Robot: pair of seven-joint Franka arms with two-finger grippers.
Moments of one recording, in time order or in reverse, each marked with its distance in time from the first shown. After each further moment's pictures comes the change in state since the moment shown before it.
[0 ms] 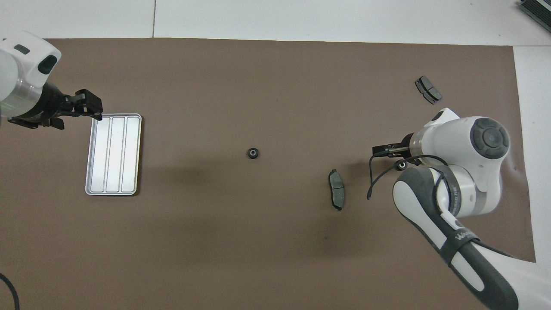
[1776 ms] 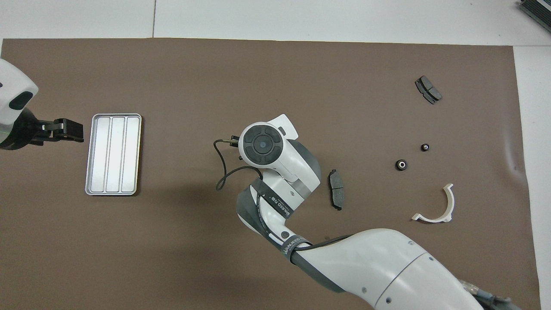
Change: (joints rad) left arm 0.048 -0.171 -0.014 -0.208 0.007 0.081 0.186; right arm 0.533 0.485 -0.001 0.624 -0.256 -0.089 0.916
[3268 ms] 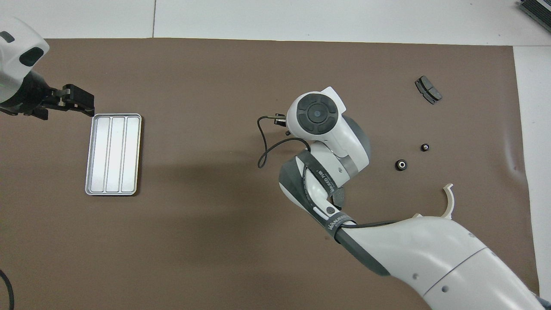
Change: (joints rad) left arm -0.016 0.236 -0.013 0.338 -0.020 -0.177 0.004; right arm -0.200 -0.121 -0.012 -0.095 -0.037 -0.046 -0.231
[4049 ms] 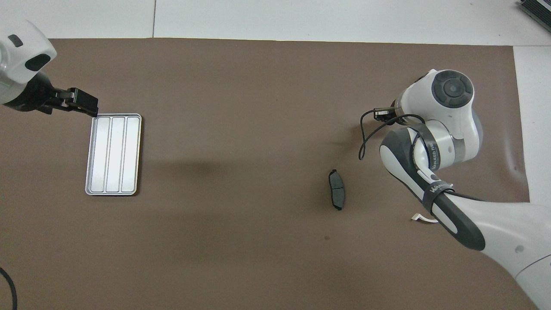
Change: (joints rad) left arm -0.007 -0.004 0.003 -0.022 0.000 0.040 0.134; right arm -0.361 -0.054 0.000 -0.149 0.024 0.052 -0.516
